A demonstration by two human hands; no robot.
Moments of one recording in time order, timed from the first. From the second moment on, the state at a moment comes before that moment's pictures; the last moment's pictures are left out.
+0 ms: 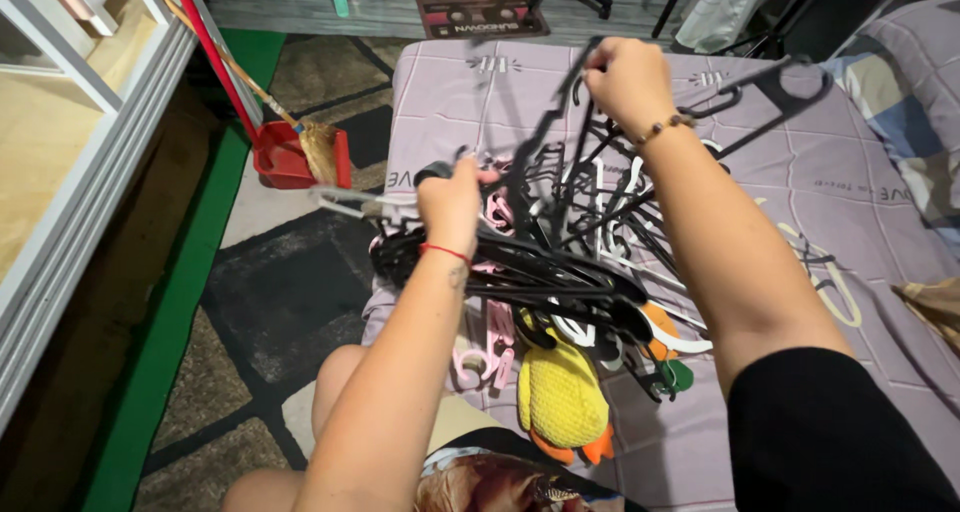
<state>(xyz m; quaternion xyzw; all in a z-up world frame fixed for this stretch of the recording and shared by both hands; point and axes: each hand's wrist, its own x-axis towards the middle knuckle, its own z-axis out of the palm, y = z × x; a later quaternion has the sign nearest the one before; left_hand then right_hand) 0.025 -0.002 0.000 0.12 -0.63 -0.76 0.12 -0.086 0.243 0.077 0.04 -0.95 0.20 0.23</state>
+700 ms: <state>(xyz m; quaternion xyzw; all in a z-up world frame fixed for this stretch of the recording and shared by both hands) -0.009 -0.061 -0.017 0.02 -0.57 -0.81 0.16 -0.020 0.463 0.131 0.01 -0.81 0.46 0.37</state>
